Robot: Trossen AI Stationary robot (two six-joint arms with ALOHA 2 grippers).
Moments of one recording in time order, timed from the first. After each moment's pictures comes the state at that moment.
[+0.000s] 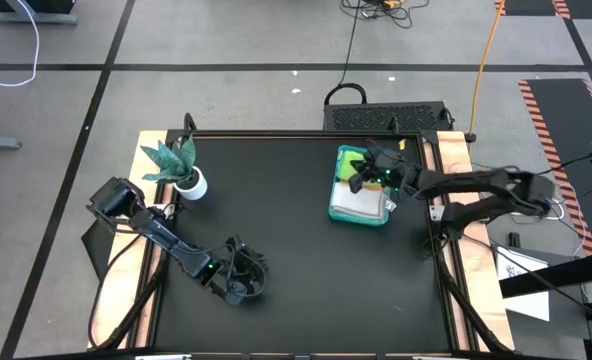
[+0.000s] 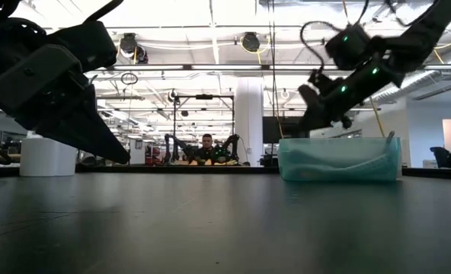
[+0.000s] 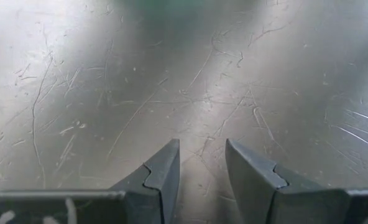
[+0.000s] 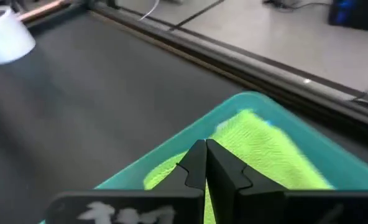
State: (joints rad) left arm -0.62 1.70 0.73 -0.05 -0.71 -0.85; right arm -0.46 1.28 0.41 0.36 0.22 0.28
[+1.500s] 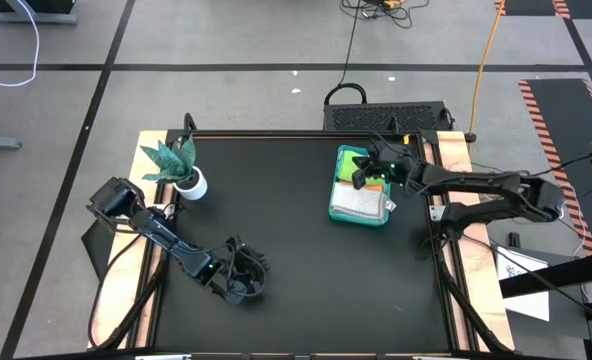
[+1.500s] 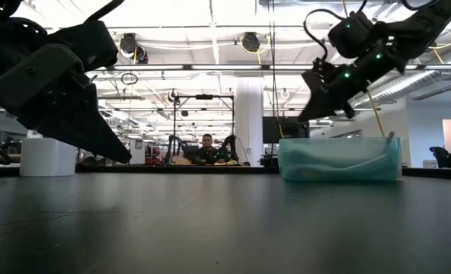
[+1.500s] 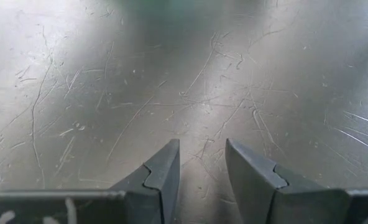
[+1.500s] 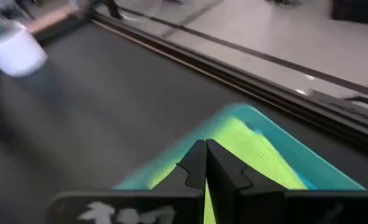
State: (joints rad) left arm -0.62 1.70 0.73 -0.05 -0.71 -0.84; right arm -0.49 1.15 0.47 0.17 0.19 0.31
